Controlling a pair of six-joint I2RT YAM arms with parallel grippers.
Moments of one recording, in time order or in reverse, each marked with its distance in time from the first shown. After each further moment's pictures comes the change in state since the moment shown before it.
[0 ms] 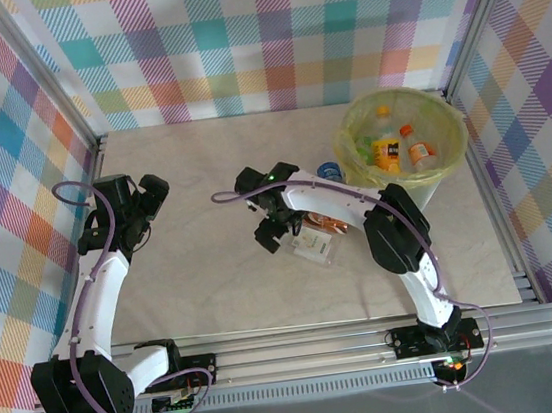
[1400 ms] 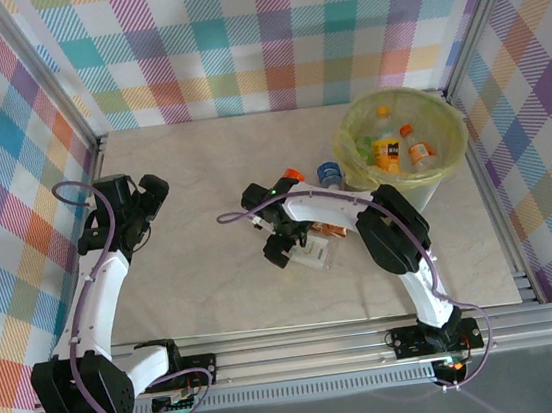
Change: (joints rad) left arm 0.000 0.000 0.000 0.000 -0.002 0.000; right arm 0.012 -0.002 -0.165 0.097 -0.039 -0.104
